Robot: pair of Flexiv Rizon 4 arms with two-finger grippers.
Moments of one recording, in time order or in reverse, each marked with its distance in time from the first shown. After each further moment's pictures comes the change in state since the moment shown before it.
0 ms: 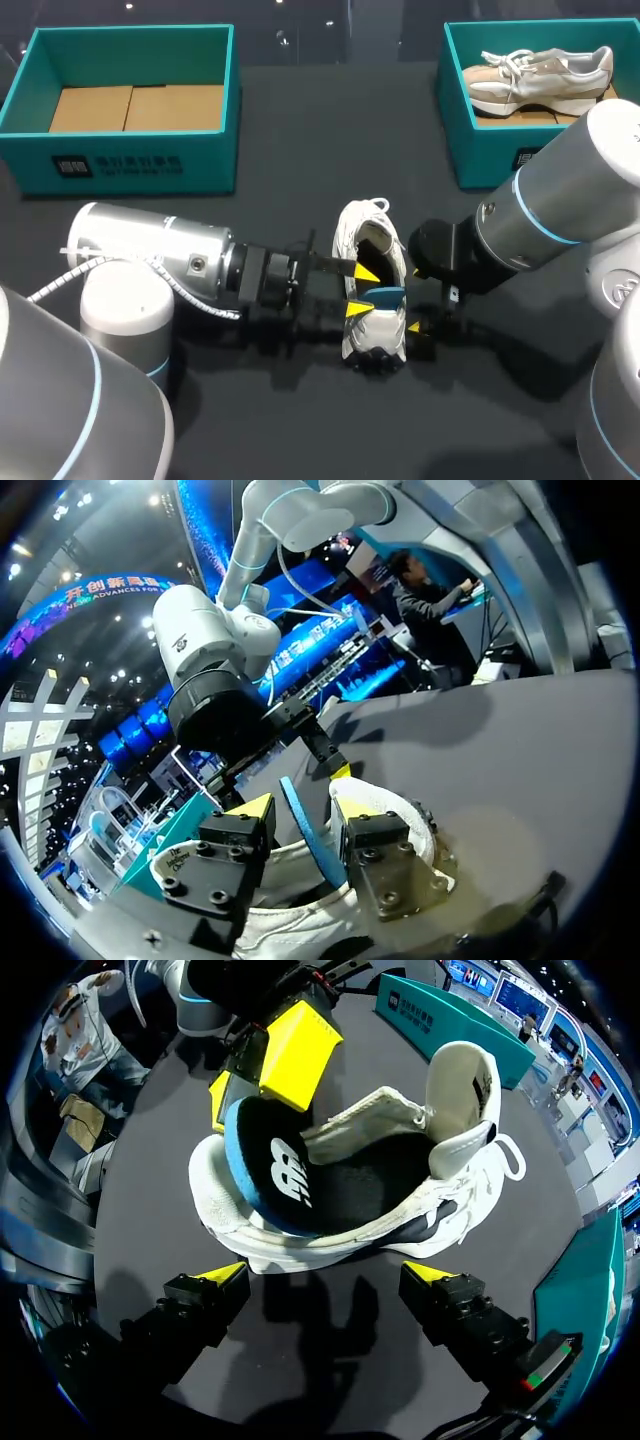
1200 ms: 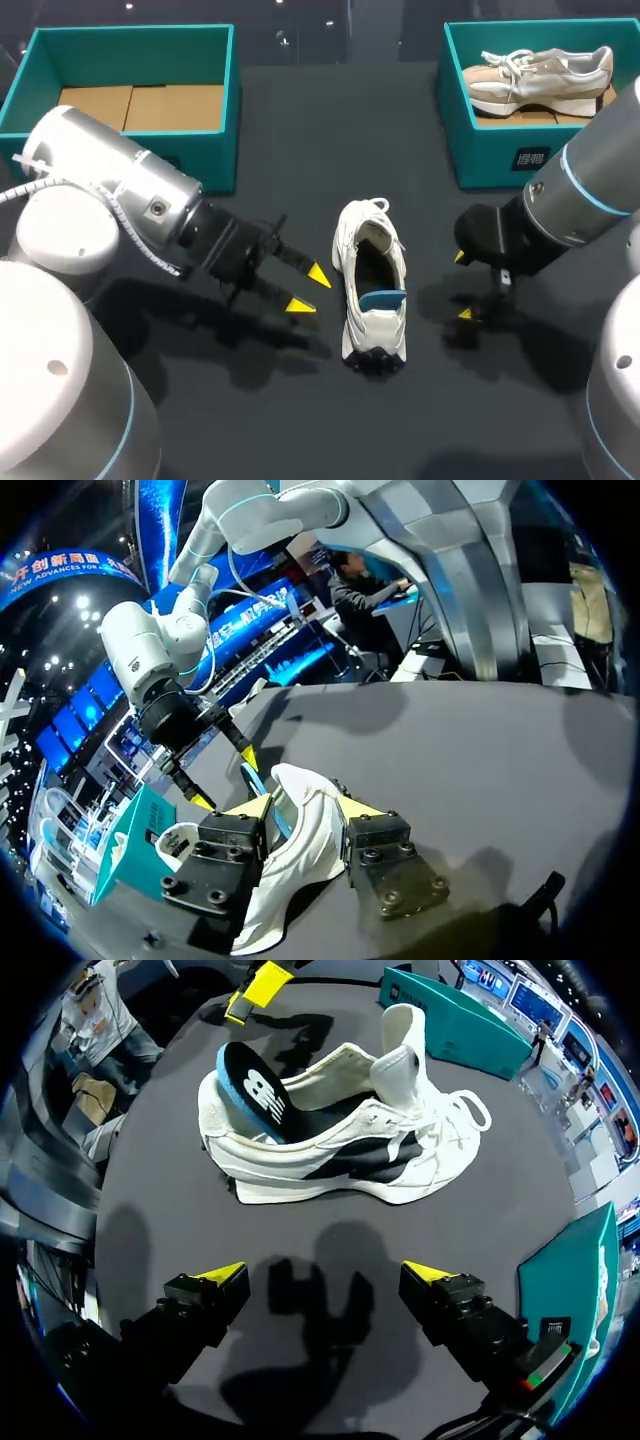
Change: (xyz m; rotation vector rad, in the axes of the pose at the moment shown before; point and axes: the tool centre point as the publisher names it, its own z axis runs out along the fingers) left arm 0.015 -0.016 -0.071 -0.112 0.348 0.022; right arm -0.029 -0.054 -0.035 0.054 0.026 -0.098
